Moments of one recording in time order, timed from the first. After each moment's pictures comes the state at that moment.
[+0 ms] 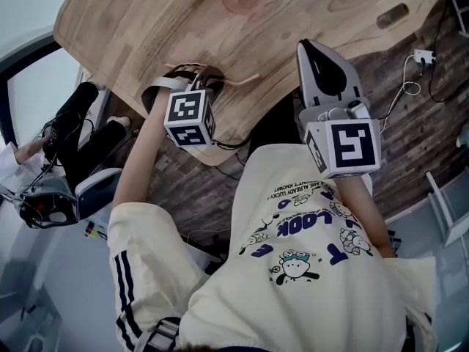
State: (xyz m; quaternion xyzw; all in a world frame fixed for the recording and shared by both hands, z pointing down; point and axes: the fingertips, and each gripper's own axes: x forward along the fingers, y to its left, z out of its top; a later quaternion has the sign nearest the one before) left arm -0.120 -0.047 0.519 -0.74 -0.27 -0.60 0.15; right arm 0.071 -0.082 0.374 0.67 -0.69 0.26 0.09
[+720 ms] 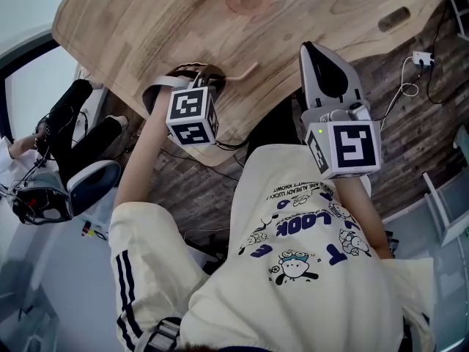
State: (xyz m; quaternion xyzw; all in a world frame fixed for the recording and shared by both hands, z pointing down) left arm -0.125 -0.032 0.520 -0.74 -0.25 -0.60 0.13; right arm 0.061 -0.066 0.380 0.67 -0.69 0.27 0.09
